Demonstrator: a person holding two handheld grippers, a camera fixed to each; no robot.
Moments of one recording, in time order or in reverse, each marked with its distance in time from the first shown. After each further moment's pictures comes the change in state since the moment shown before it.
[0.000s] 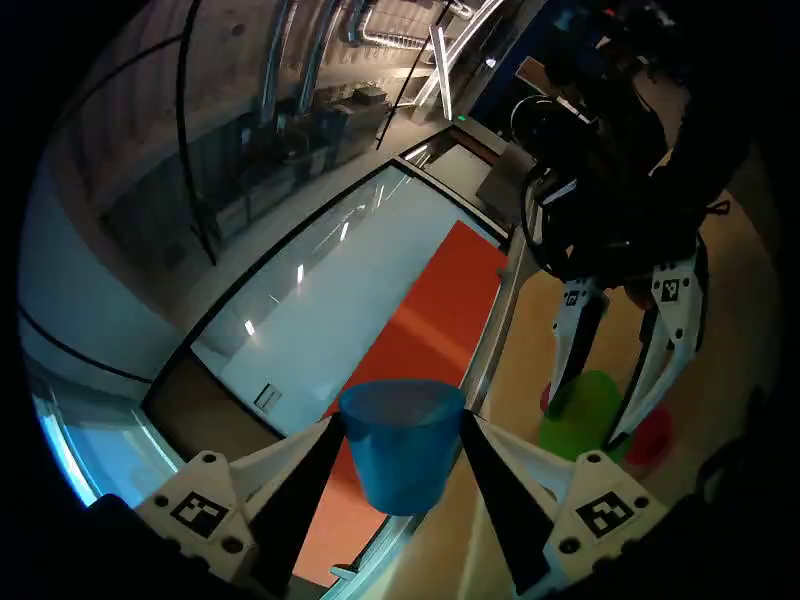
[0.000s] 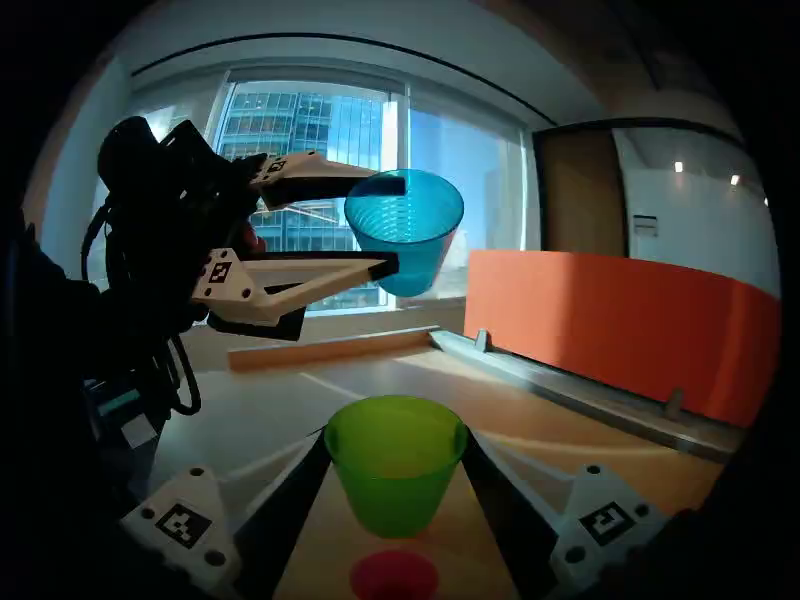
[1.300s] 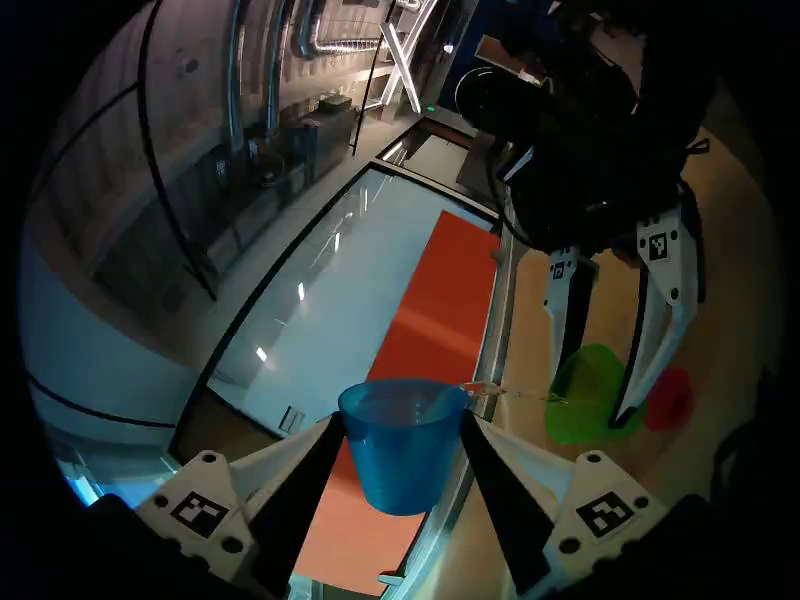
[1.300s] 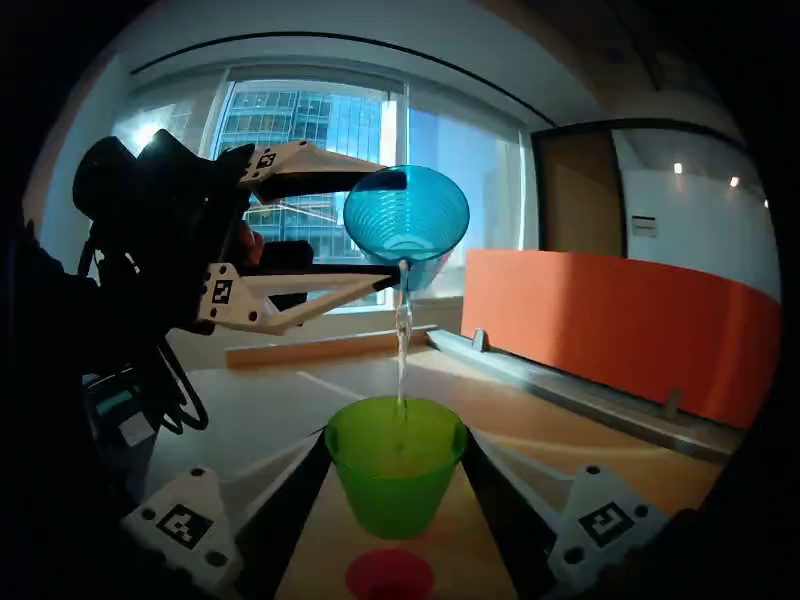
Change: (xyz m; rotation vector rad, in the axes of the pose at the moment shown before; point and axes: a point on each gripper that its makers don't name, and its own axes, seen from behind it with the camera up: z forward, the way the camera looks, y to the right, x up) left arm 0.005 0.006 0.003 0.014 0.000 0.181; right arm -0.002 0.004 -0.002 -0.007 0.000 -0.007
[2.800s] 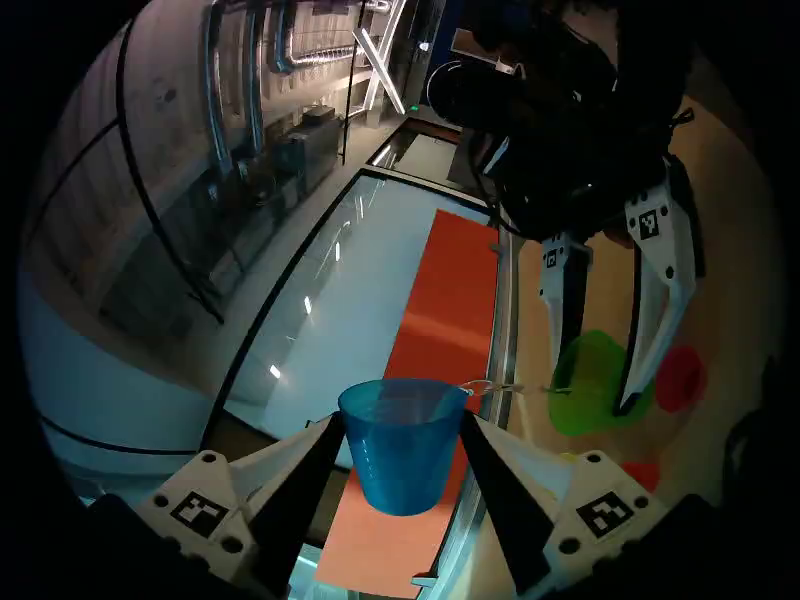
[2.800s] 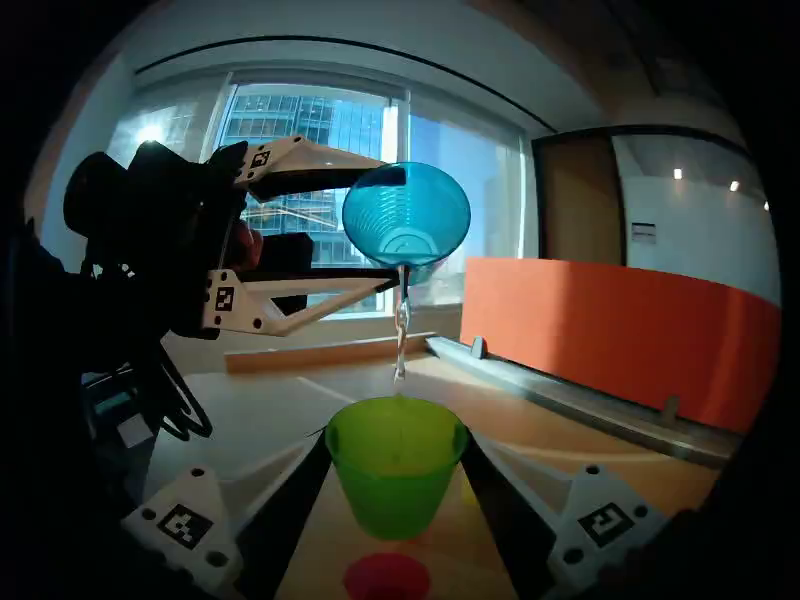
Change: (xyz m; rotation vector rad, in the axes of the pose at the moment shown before) left arm 0.013 -0.007 -0.006 0.022 0.008 0.117; right arm 0.008 0.001 0.000 -0.004 0.021 -0.008
